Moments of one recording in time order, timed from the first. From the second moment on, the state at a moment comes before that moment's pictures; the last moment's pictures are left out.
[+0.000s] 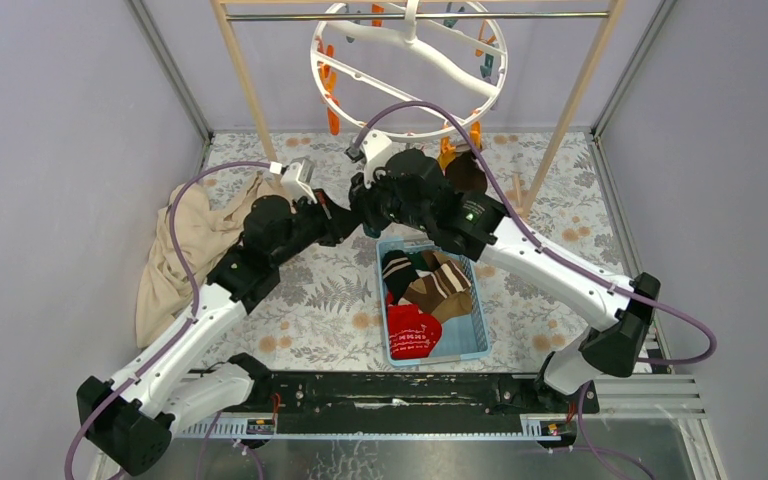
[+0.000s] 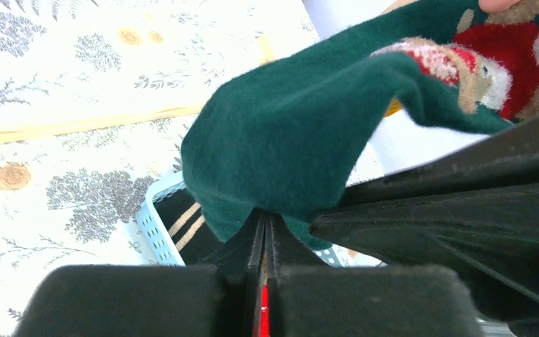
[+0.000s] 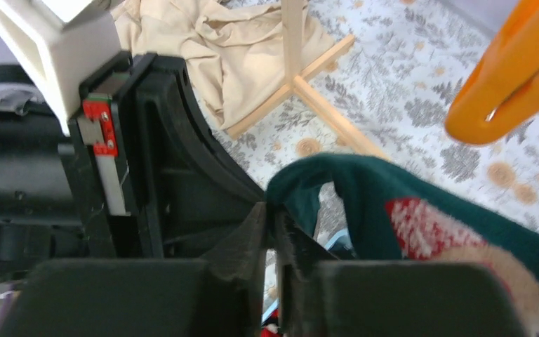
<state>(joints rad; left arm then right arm) -0.53 0.97 0.86 -0.10 0.17 -0.64 0.98 1.57 1.66 -0.48 0.08 0.12</state>
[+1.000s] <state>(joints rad) -0.52 0.92 0.82 -0.06 0.15 -0.64 0.98 1.50 1.58 -0.46 0.04 0.15</state>
